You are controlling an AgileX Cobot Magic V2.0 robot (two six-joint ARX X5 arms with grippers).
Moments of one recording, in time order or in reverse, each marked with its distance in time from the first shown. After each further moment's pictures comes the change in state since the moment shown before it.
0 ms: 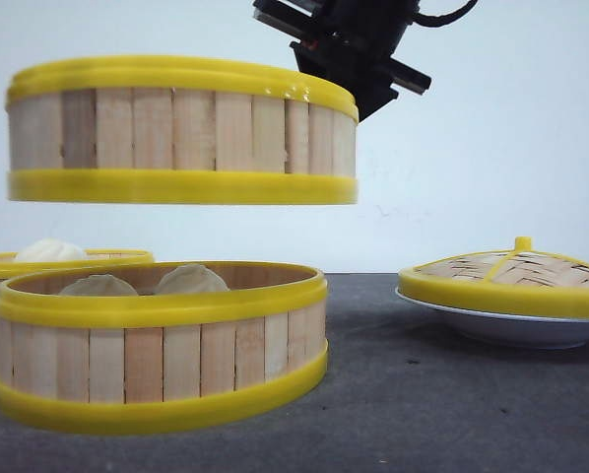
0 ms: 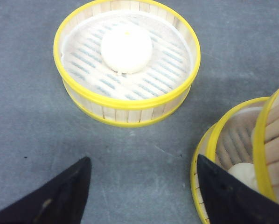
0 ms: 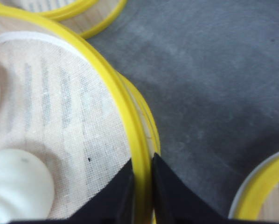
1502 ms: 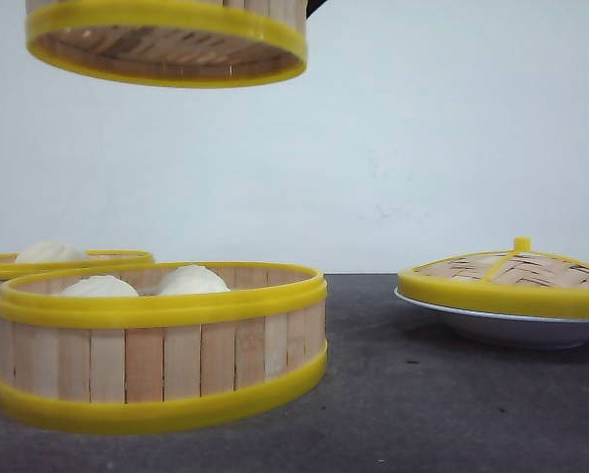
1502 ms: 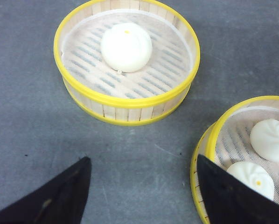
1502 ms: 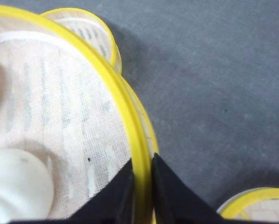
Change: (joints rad) left arm 0.000 0.000 0.000 -0.002 0.001 -0.003; right arm -0.010 0.422 1.100 -0.631 0.109 0.045
